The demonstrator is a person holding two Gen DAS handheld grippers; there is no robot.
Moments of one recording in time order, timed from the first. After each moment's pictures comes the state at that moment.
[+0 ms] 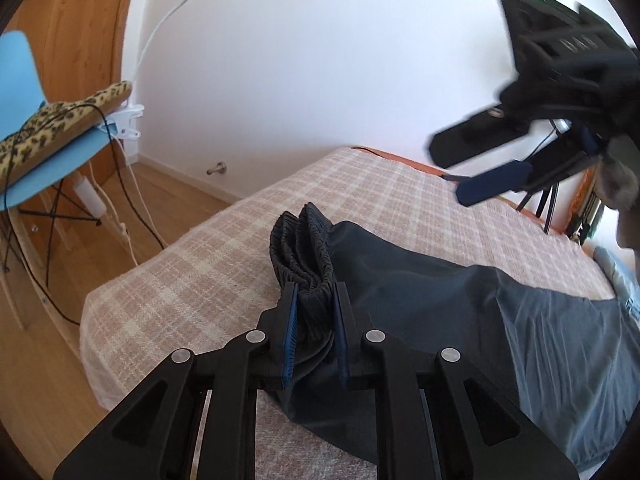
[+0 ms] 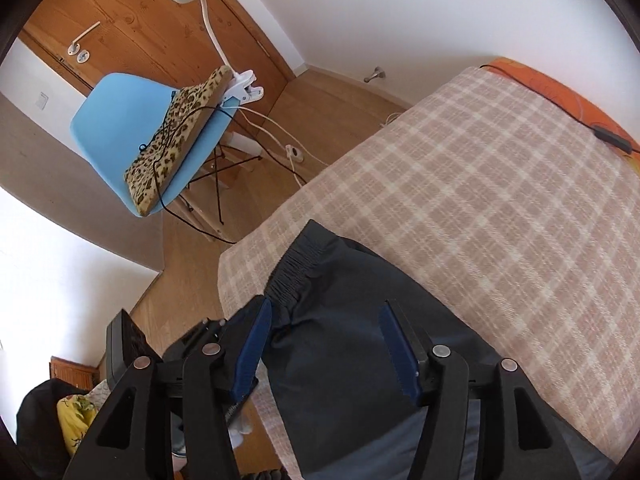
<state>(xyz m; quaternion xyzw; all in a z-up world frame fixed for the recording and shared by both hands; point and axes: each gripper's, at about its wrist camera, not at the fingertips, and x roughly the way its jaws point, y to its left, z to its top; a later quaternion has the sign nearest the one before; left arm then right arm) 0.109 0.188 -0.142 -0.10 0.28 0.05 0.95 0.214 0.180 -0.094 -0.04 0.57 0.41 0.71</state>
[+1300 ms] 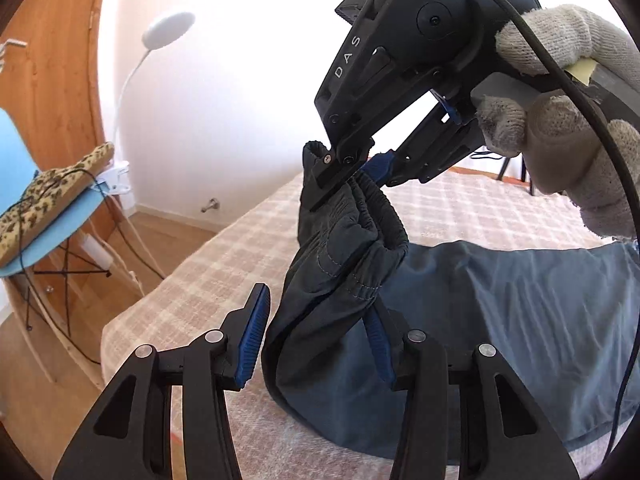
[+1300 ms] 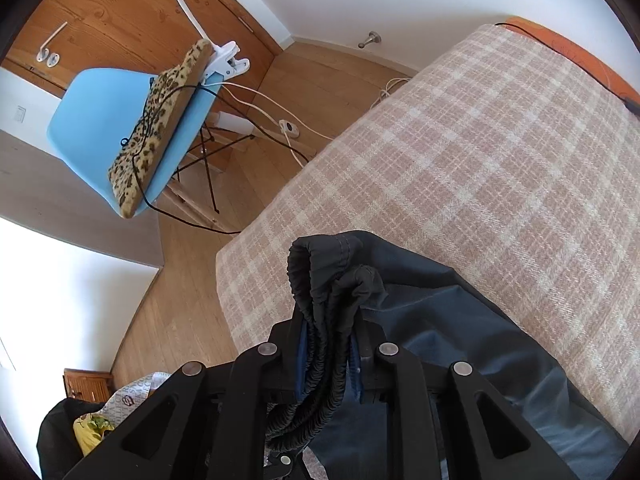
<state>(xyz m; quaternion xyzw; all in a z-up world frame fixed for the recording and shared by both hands) 0.089 0.152 -0.121 0.00 0.25 0.02 0.97 0.211 0.185 -0.105 -0.02 0.60 0.38 0.70</state>
